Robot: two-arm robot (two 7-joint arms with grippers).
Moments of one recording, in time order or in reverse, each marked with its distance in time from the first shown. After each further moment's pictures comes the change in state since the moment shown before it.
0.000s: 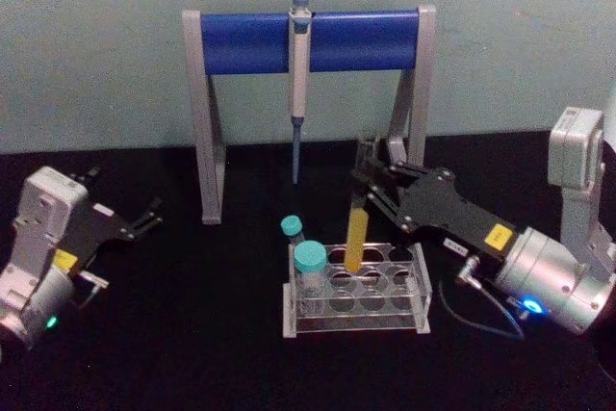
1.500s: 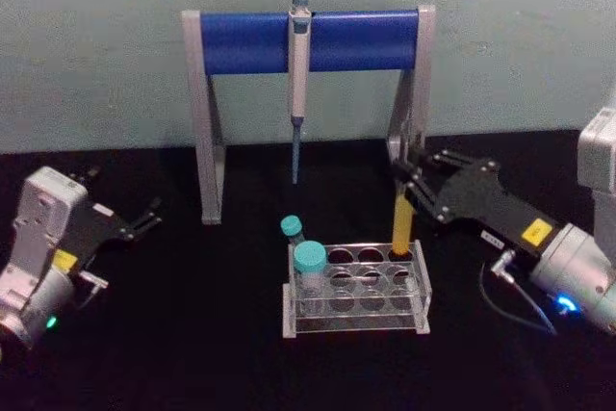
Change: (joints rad) left arm 0.000 0.000 0.000 0.000 0.000 0.000 0.000; right arm -0.055 0.025 0.075 -0.043 -0.097 -0.017 -0.087
